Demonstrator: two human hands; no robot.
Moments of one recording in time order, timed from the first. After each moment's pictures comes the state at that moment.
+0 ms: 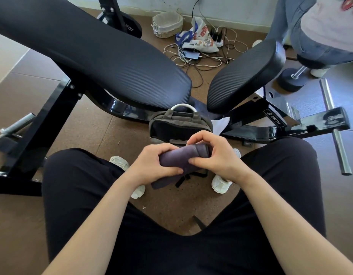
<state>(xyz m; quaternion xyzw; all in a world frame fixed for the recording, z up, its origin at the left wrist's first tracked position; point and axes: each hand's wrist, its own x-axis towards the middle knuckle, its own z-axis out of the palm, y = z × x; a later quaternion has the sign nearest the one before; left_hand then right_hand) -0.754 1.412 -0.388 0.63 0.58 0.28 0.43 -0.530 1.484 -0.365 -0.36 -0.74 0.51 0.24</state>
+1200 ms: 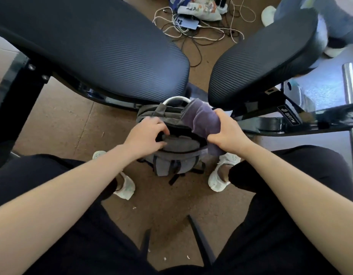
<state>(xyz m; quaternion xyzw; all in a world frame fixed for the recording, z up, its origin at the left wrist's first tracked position) -0.792 1.561 -0.493 0.72 0.65 0.05 0.24 -0.531 1.627 -0.456 -0.57 -0.71 0.41 0.07</state>
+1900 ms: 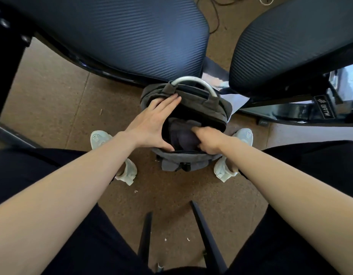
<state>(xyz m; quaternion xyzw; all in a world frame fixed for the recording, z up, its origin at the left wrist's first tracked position) -0.816 1.575 -0.544 0.75 0.60 0.04 0.29 -0.590 1.638 -0.588 -0.40 -0.81 0.31 -0.29</state>
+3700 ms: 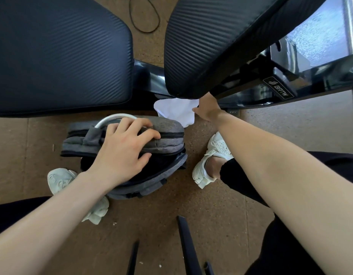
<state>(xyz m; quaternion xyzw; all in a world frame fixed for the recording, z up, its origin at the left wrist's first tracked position) -0.721 1.615 -0.542 0.82 0.55 0.03 0.16 -0.454 1.784 -0.708 -0.65 -0.70 0.29 -0.03</state>
